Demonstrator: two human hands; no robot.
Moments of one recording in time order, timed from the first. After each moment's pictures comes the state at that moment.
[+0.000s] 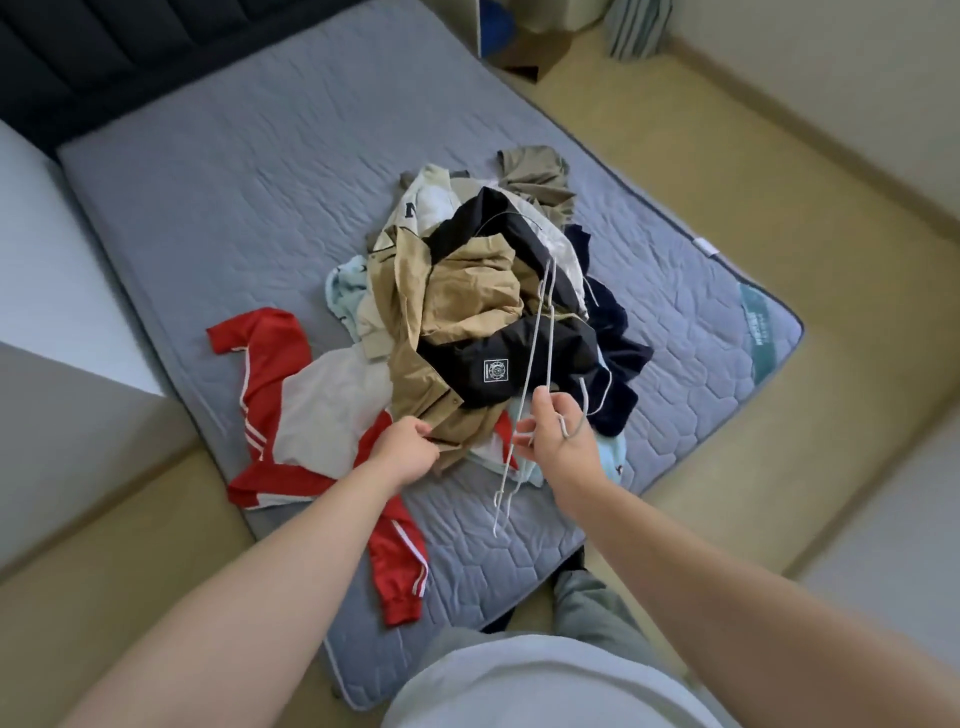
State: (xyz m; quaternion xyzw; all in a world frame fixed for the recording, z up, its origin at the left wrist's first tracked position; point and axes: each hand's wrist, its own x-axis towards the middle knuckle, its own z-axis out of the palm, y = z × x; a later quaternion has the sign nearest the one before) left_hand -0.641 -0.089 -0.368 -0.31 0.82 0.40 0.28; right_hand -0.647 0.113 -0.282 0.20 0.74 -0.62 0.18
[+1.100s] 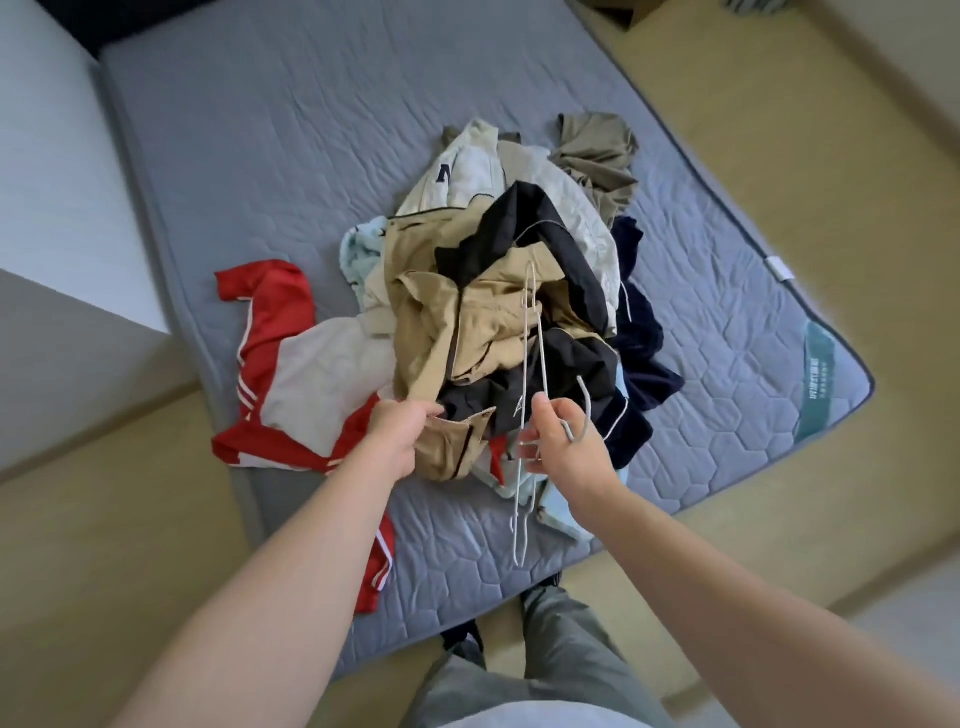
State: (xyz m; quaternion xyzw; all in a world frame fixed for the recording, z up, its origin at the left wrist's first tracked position) left_hand -0.738 -0.041 -0.395 -0.57 0.53 0.62 0.11; right_hand -0.761 0.161 -0.317 0.14 0.74 -0.56 0.33
